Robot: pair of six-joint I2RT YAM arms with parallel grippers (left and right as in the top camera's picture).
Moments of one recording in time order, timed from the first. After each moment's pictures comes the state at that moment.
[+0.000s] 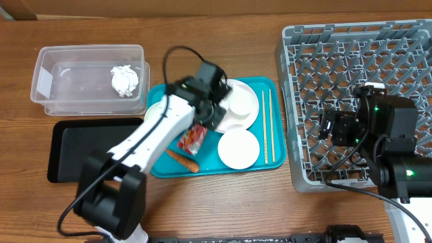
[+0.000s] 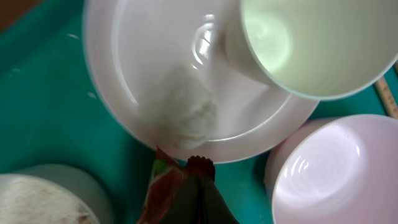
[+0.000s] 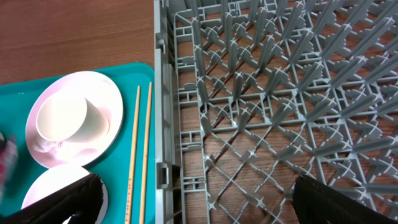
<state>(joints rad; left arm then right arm) -0.46 1.80 1.40 -0.84 0.05 0.06 -0.01 0.97 1.04 -0.87 -0.07 0.10</state>
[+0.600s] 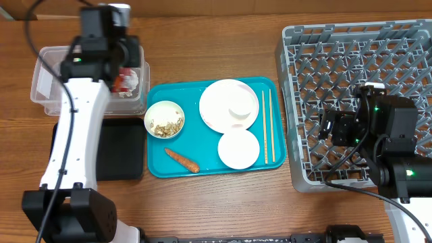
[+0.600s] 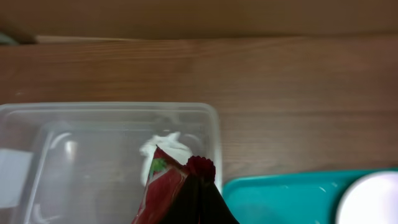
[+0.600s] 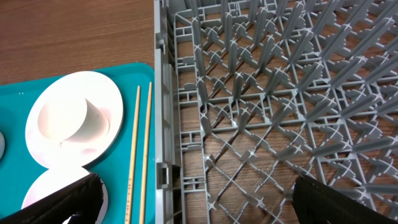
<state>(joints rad) 0.04 1.70 1.62 -0.69 -0.05 0.01 -0.01 0.97 1.04 -0.87 -0.07 0.10</state>
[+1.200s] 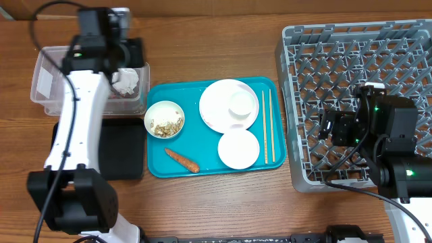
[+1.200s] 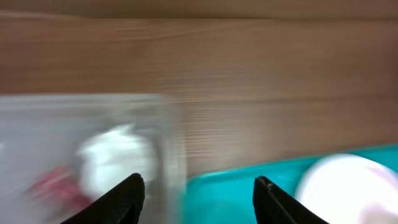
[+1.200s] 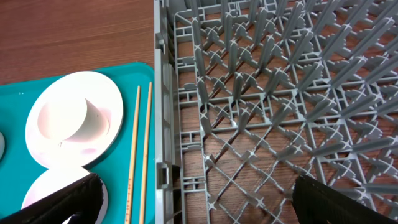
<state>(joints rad) 0.01 1.77 1.63 -0.69 0.14 -0.01 -0.01 0.97 1.04 -0.87 -0.07 0.10</state>
